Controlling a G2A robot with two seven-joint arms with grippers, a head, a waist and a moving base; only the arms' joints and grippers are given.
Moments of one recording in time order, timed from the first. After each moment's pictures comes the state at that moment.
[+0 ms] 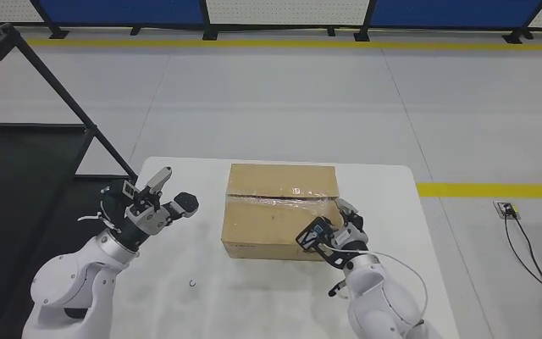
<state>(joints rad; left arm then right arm) 1.14 -1.20 -1.71 -1.80 -0.50 0.21 -0.72 -1.09 -1.19 1.03 -1.90 -2.07 -0.05 0.62</state>
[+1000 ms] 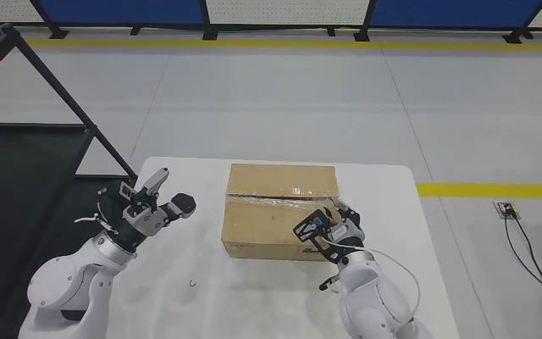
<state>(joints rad) 1.16 -1.17 -1.70 -1.80 -0.53 0.20 -0.70 -1.08 -1.26 1.02 -1.87 -2.07 0.04 0.65</state>
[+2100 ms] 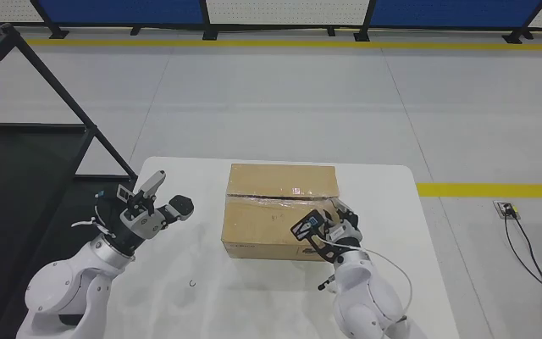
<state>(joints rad) 1.19 -1.15 -1.70 -1.81 -0.56 0.17 -0.68 -1.08 -1.31 1.03 -1.84 -2.15 0.01 0.70</state>
